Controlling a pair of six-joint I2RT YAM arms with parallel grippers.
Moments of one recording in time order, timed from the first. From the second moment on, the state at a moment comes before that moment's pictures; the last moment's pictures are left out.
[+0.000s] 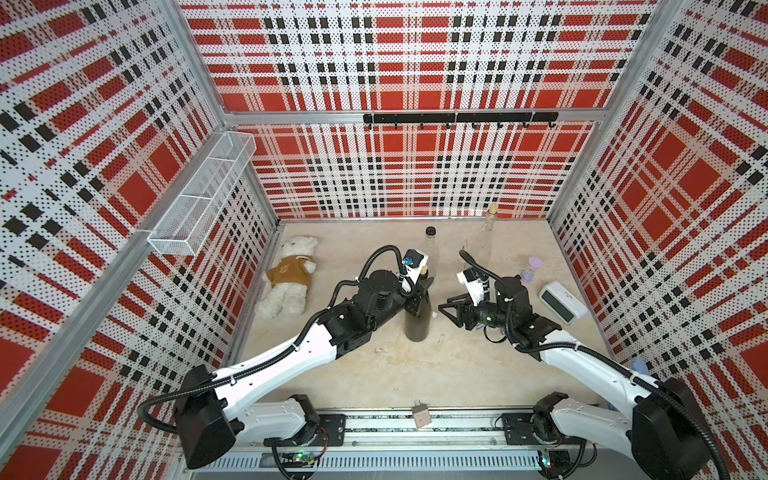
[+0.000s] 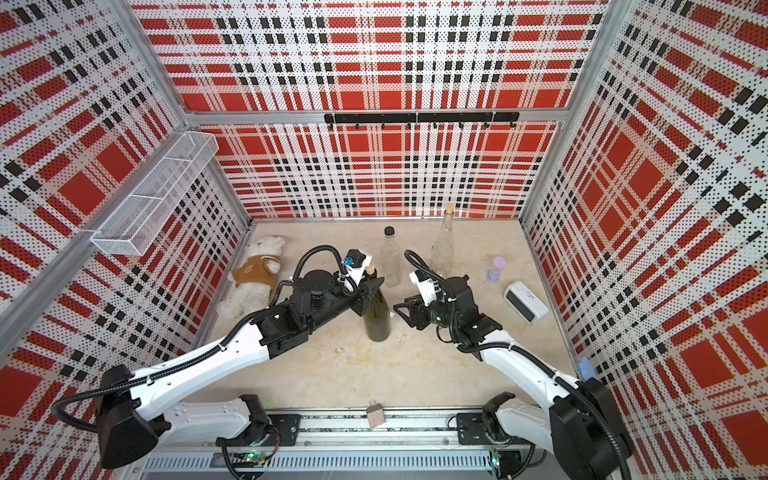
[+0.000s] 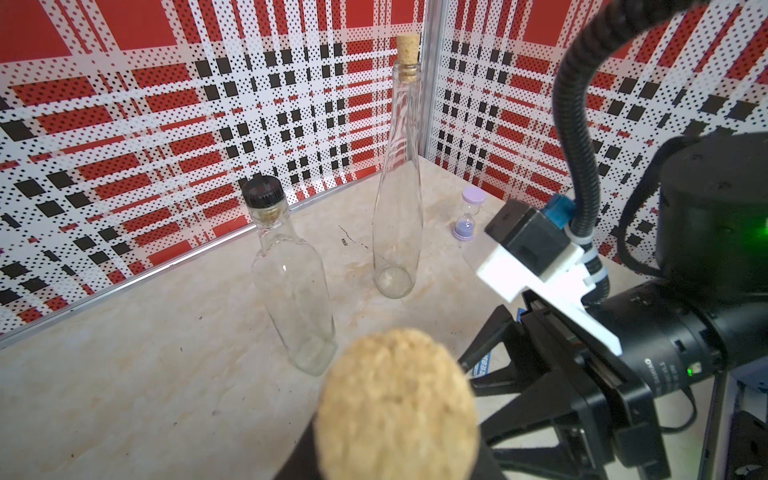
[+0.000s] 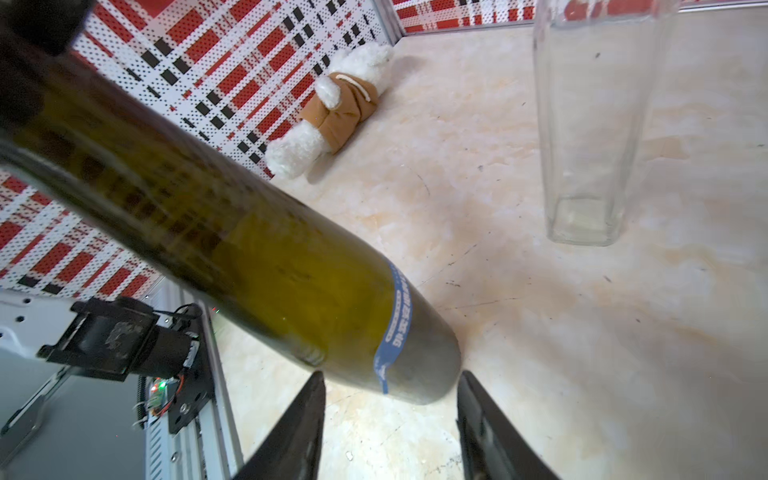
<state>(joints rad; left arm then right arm) -0.90 1.21 0.97 -0.02 -0.14 -0.07 0.50 1.15 0.61 0.07 -0.53 0.24</state>
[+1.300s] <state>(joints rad) -0.90 1.21 0.97 -0.03 -0.14 -0.07 0.54 1.32 0.62 0.15 -0.57 0.26</state>
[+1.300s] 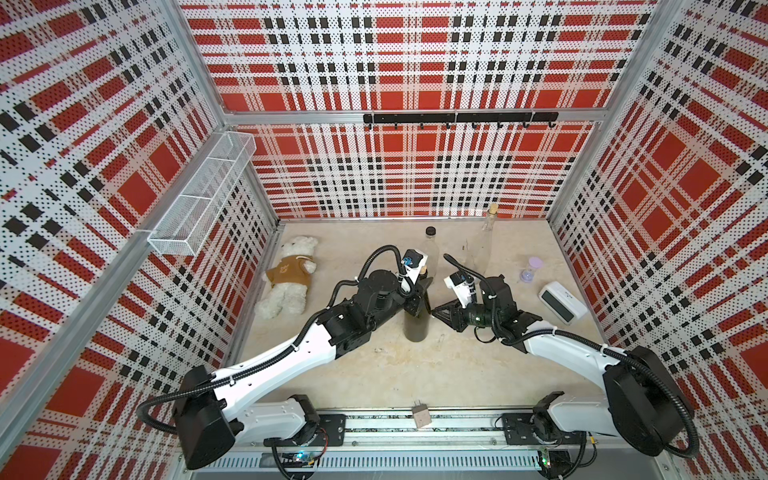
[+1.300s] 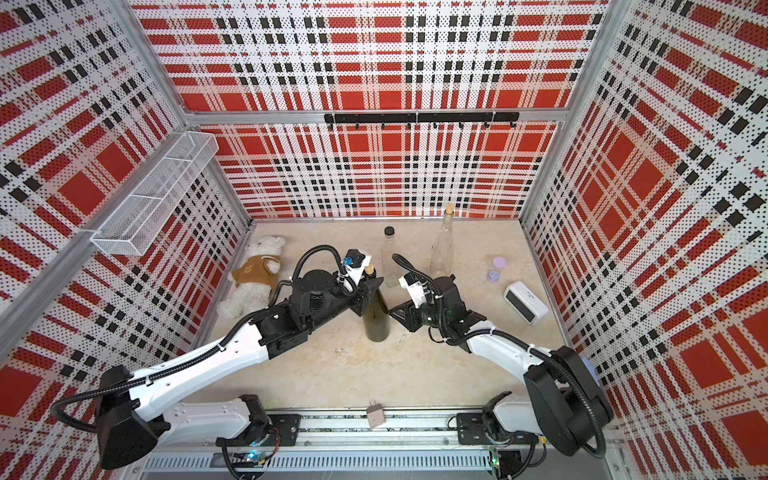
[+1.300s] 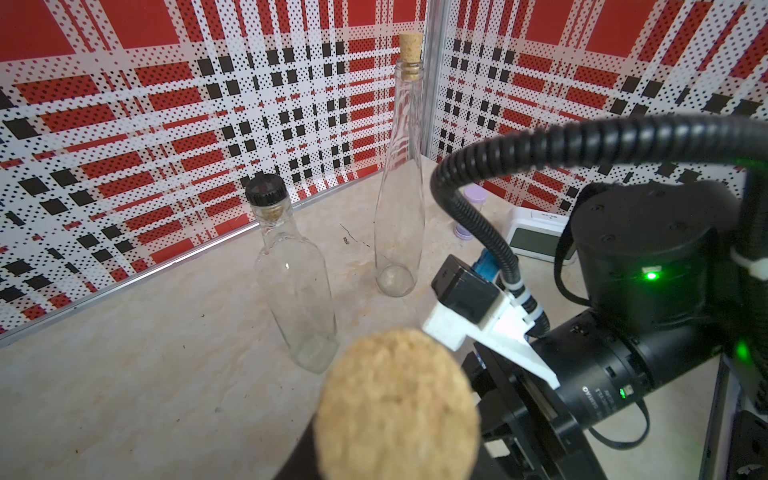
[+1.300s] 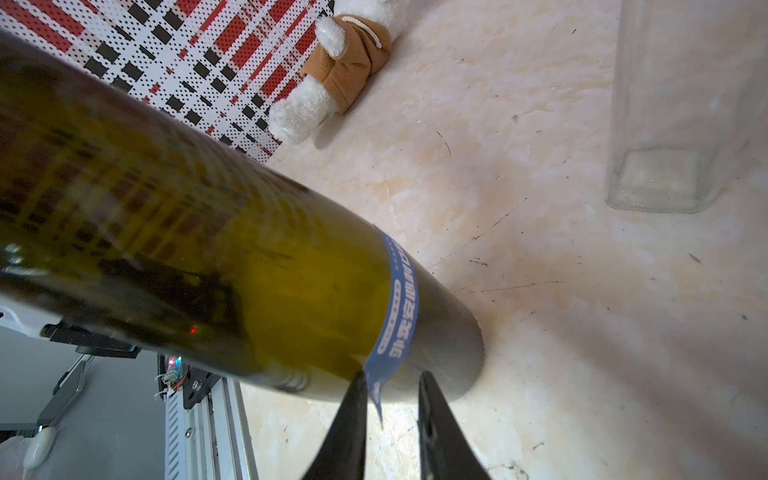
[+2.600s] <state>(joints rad) -0.89 1.21 0.97 -0.03 -0.14 -0.07 0.56 1.32 0.62 0.17 -0.57 0.28</state>
